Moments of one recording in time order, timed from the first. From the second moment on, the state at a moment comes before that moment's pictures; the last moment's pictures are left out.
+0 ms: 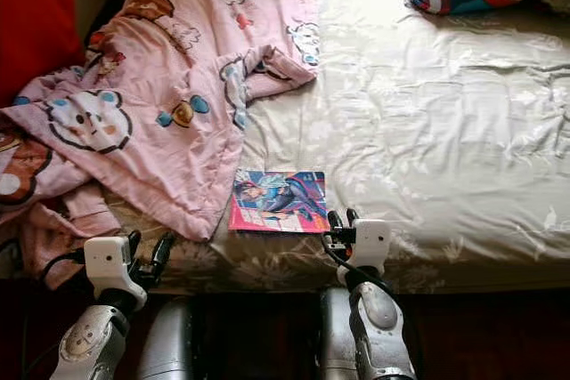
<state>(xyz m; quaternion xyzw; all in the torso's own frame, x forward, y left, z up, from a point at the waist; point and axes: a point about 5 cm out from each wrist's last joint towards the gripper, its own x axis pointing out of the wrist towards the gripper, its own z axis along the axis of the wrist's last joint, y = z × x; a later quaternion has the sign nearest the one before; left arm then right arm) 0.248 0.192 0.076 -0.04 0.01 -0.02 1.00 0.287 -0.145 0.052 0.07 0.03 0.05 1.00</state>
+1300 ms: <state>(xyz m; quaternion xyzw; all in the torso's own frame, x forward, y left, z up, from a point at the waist) 0.251 0.191 0.080 -0.03 0.01 -0.03 1.00 0.287 -0.145 0.048 0.08 0.04 0.05 1.00</state>
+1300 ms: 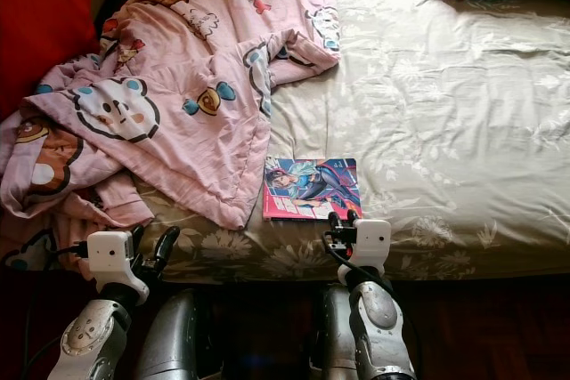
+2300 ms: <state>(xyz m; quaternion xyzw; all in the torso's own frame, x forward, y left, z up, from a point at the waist) 0.248 0.194 0.082 -0.02 0.00 -0.03 1.00 0.289 -0.141 0.049 0.08 0.03 0.06 0.99</state>
